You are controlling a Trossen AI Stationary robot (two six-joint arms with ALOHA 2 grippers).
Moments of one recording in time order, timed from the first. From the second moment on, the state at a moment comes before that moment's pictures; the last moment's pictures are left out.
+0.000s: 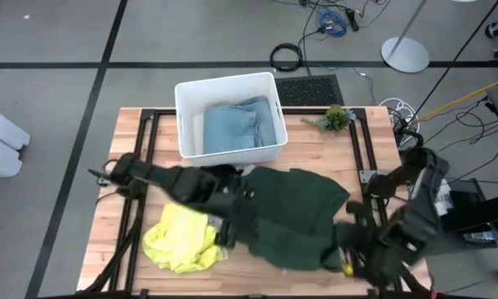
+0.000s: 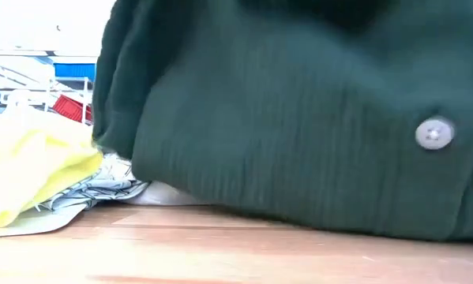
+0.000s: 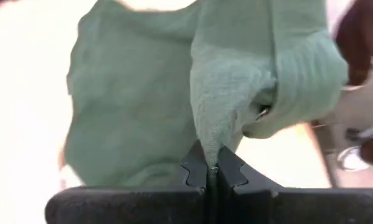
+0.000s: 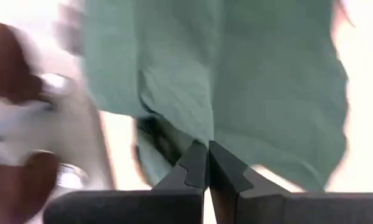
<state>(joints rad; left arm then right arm) -0.37 1.93 2.28 -1.35 -0.14 -0.12 0.92 1.61 1.85 -1.57 0.37 1.12</state>
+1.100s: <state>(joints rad) 0.09 1.93 1.87 -1.12 0.05 0.04 0.28 1.01 0.95 -1.48 0.19 1.11</state>
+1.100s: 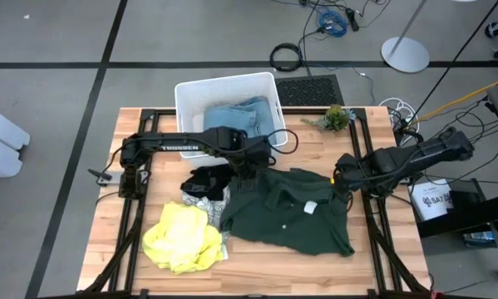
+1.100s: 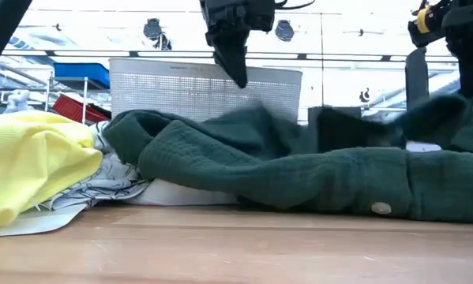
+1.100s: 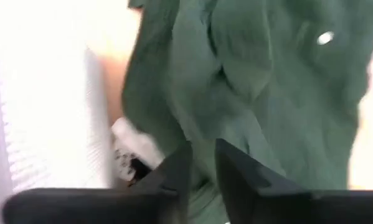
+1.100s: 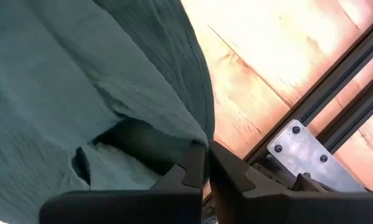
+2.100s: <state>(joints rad) -0.39 2.26 1.87 -0.02 -0.19 0.04 0.22 0.99 0.95 -1.39 0.01 1.12</state>
